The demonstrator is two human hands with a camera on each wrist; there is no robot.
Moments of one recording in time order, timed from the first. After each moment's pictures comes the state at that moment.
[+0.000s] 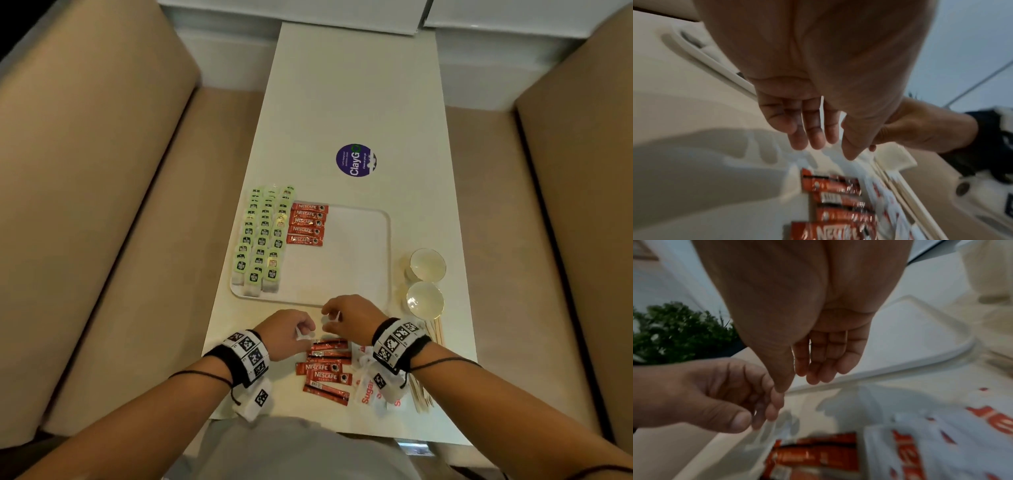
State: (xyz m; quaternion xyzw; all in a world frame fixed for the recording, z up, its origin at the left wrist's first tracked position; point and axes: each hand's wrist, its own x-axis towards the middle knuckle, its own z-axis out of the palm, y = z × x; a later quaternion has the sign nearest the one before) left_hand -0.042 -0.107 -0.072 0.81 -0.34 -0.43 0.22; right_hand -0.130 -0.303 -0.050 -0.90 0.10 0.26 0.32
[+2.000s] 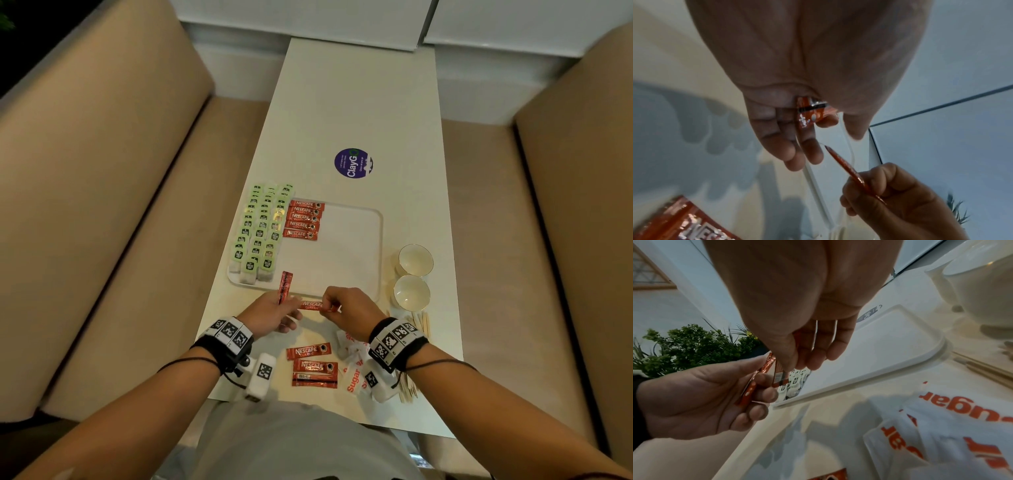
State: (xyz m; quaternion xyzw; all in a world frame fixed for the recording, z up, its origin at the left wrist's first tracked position) left_hand -0.059 -0.108 -0.049 0.72 -0.05 -0.49 0.49; right_hand -0.162 -0.306 -0.042 -0.90 0.09 0.14 0.39
